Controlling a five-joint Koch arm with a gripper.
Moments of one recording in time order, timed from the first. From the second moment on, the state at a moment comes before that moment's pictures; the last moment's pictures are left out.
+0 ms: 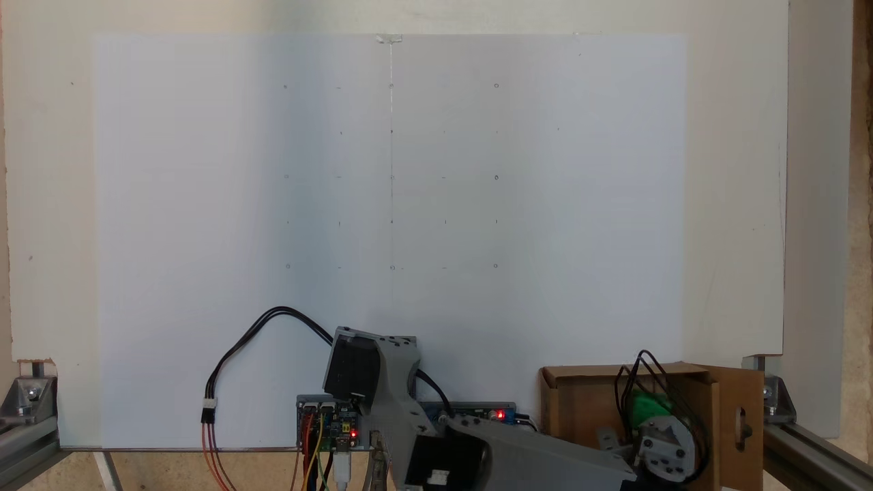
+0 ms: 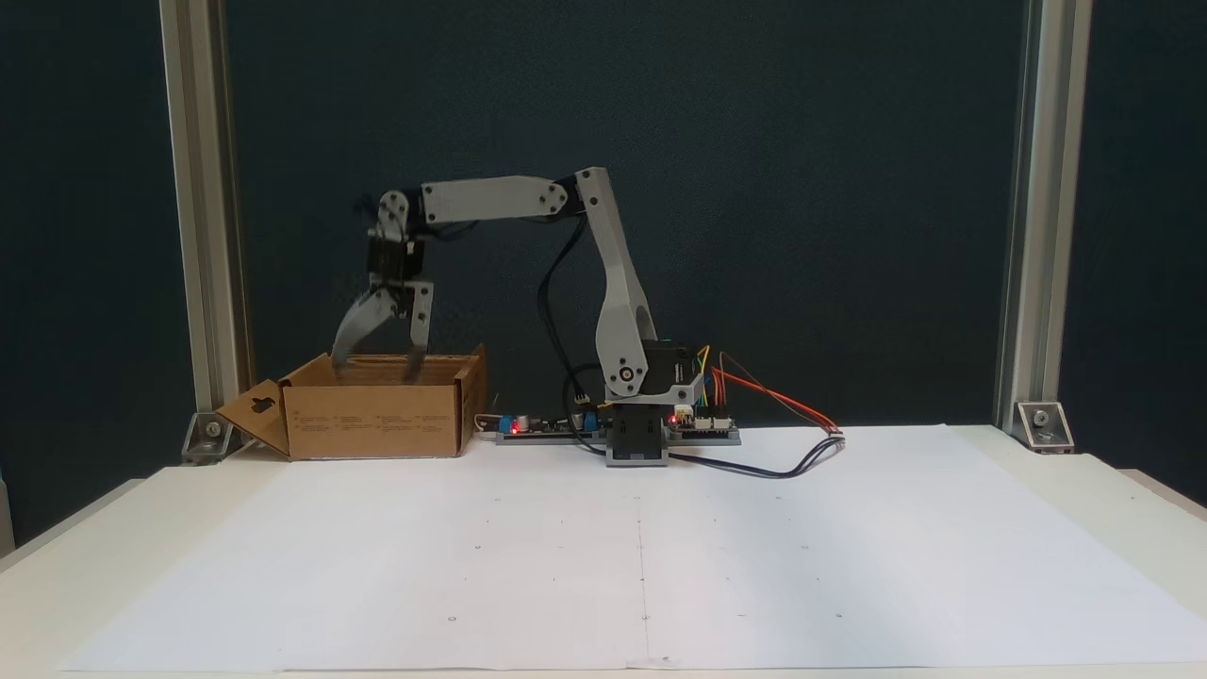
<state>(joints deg) 103.3 76.7 75.1 47.4 -31.9</state>
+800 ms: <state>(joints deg) 36.3 100.0 75.1 49.3 -3.8</state>
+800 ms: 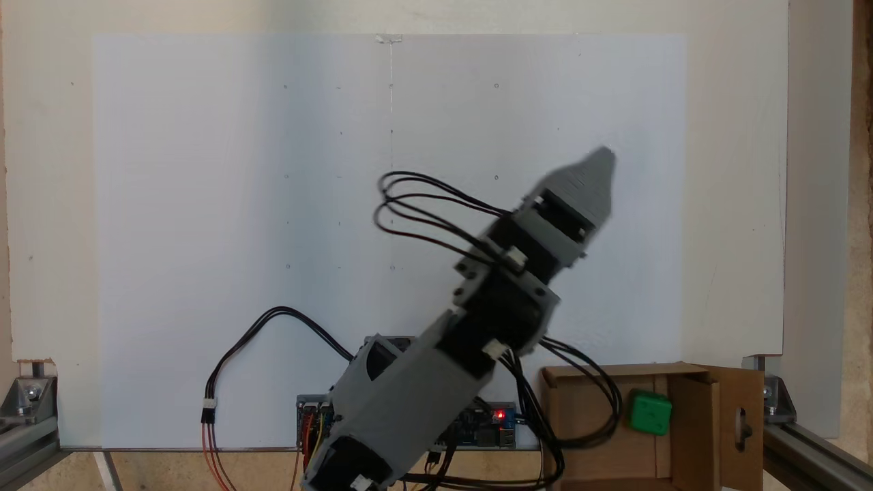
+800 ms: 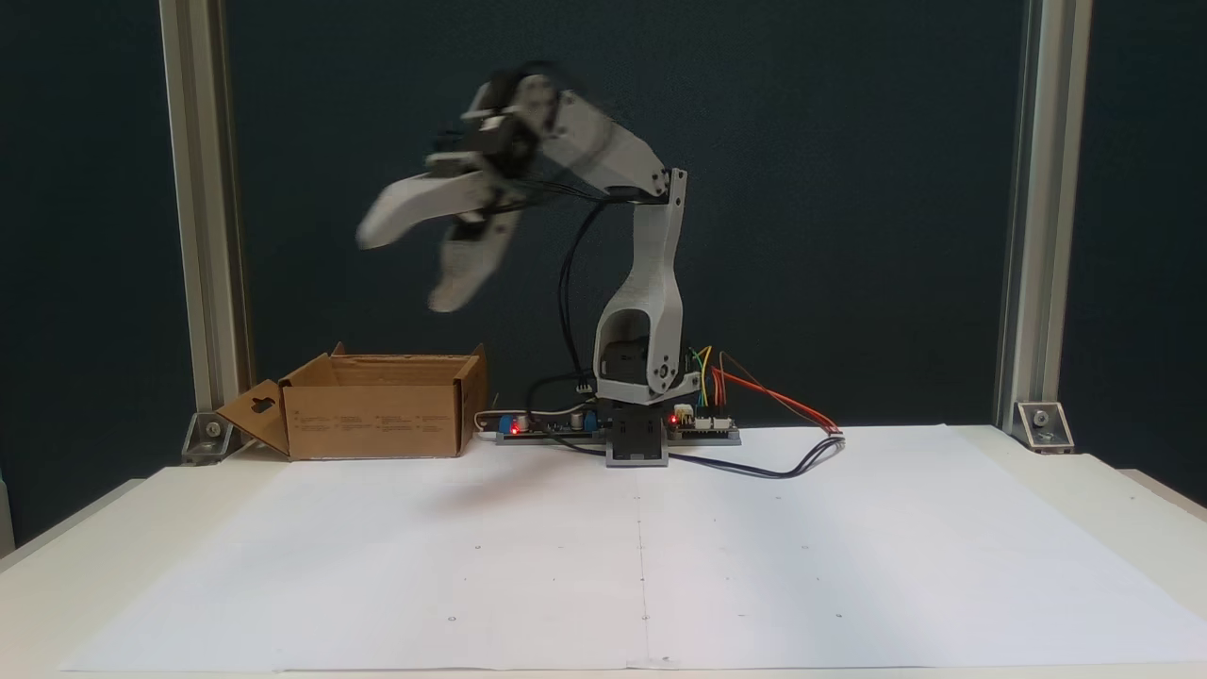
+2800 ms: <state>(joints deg) -0.4 129.4 167.2 -73.0 -2.5</state>
